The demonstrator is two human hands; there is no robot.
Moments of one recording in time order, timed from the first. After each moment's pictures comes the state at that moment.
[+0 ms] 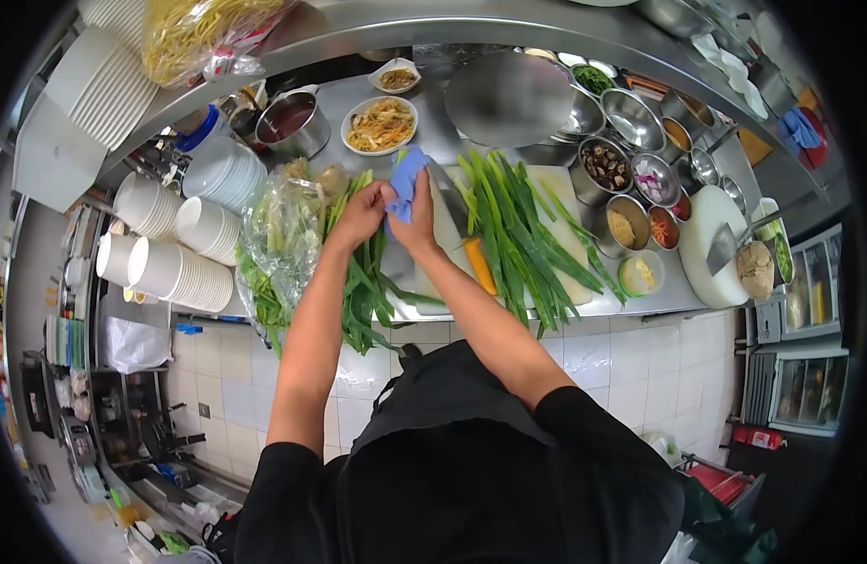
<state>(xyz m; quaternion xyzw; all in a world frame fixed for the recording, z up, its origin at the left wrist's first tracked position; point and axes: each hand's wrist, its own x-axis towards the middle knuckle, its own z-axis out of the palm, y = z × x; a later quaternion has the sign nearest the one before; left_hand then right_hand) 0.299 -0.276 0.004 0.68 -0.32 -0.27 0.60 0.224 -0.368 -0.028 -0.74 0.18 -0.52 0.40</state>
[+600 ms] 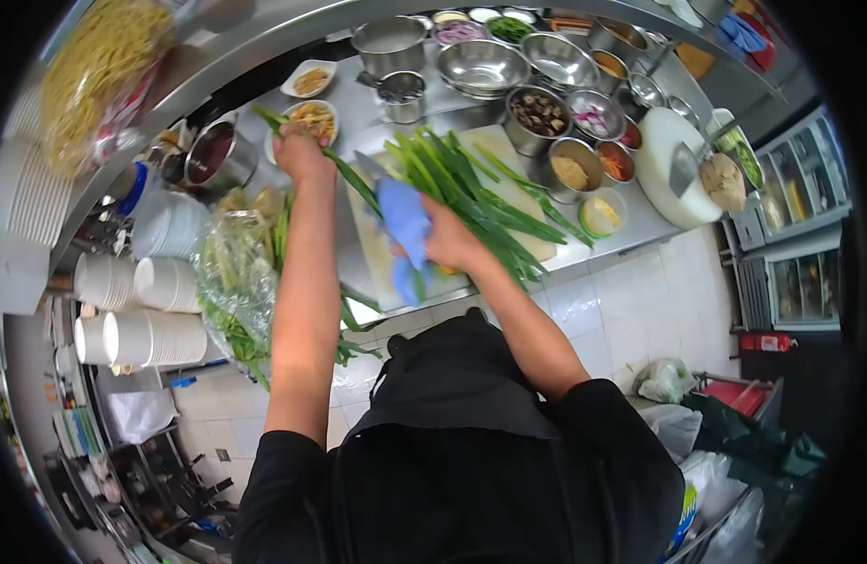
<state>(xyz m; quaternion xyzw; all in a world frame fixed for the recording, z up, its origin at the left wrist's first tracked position) 0.300 -0.402 0.079 0.43 -0.01 -0.08 0.90 0.067 -0.437 0.030 -0.71 0.11 -0.16 0.68</state>
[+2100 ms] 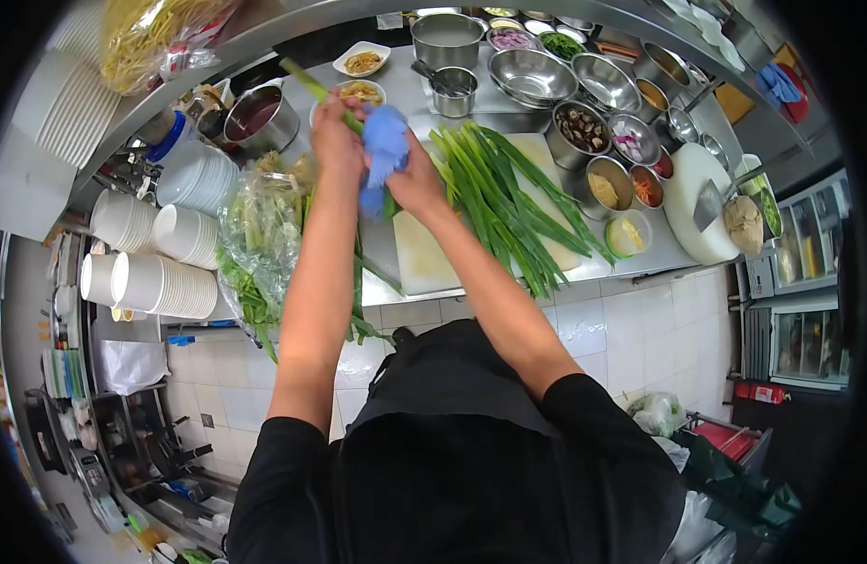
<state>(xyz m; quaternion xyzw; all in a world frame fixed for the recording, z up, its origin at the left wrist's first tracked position) 0.281 -0.354 0.099 0.48 -0.12 -0.15 0.85 0.163 -0.391 0.058 -0.61 0.11 -0.30 0.72</state>
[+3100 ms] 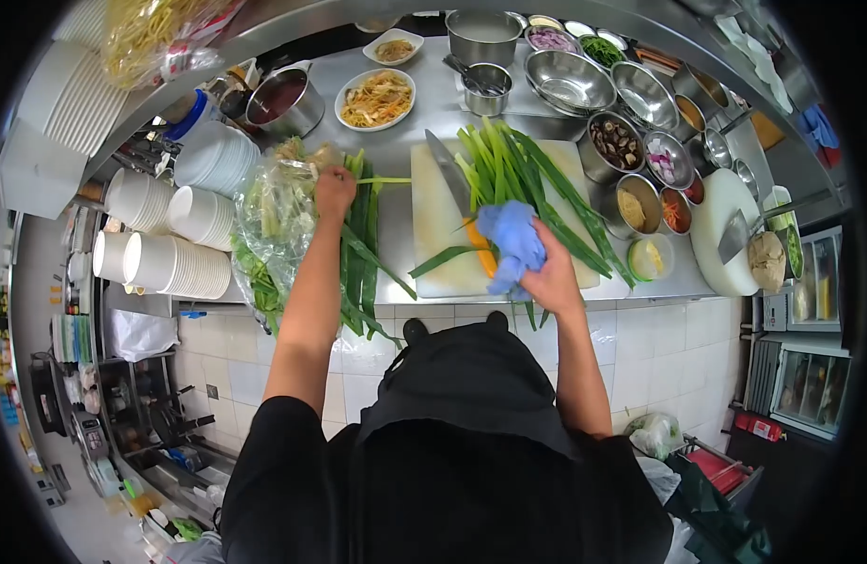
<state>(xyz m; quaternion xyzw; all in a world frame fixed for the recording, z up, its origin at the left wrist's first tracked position) 0.359 -0.264 -0.064 0.94 -0.12 0.04 0.32 -0.003 -0.451 0.026 -0.74 0.16 -0.22 0.61</state>
